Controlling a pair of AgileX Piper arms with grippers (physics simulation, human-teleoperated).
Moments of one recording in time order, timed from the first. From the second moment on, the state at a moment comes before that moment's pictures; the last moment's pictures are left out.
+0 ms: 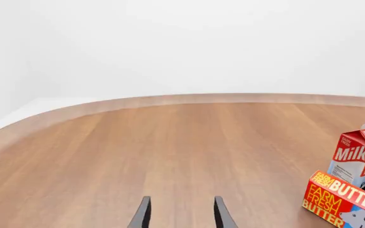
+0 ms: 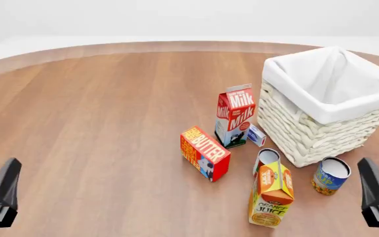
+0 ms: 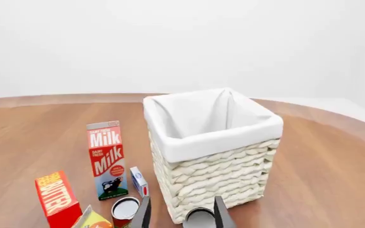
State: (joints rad) left arm 0.00 0.00 0.00 0.00 0.00; right arm 0.00 0.00 0.00 0.00 0.00
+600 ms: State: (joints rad) left arm 0.00 0.00 0.00 0.00 0.00; right arm 0.03 0.07 -0.13 0.07 -0.05
